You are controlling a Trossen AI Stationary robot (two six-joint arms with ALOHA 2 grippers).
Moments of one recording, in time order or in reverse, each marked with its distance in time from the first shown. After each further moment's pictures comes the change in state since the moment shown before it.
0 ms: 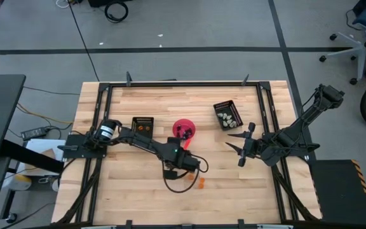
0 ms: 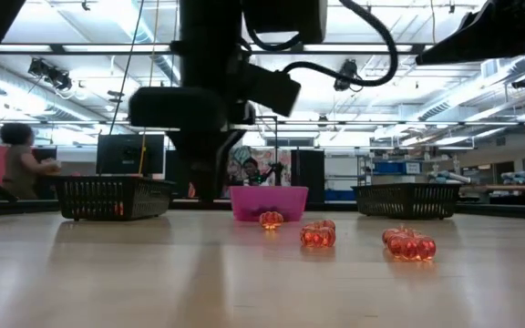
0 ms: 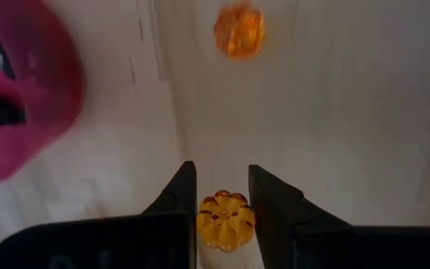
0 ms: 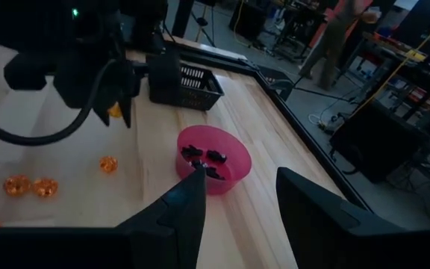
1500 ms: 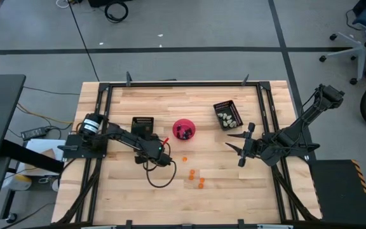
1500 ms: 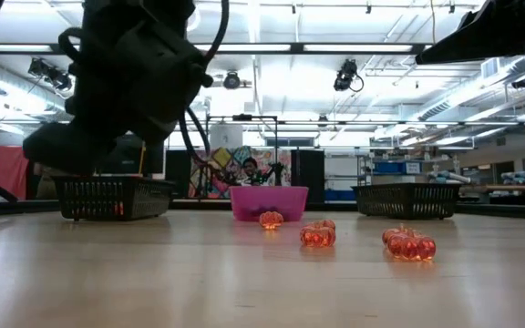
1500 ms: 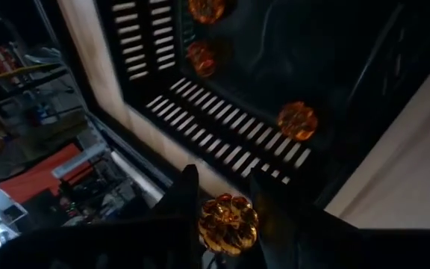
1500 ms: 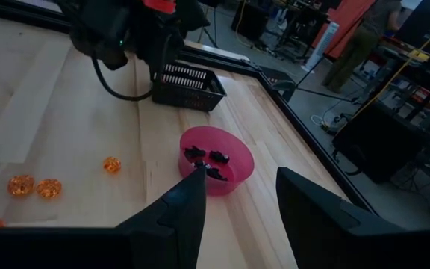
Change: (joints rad) left arm 0.000 -0.200 -0.445 -0.370 -0.210 -0.479; right arm 0.000 0.000 0.000 0.009 -0.008 -0.003
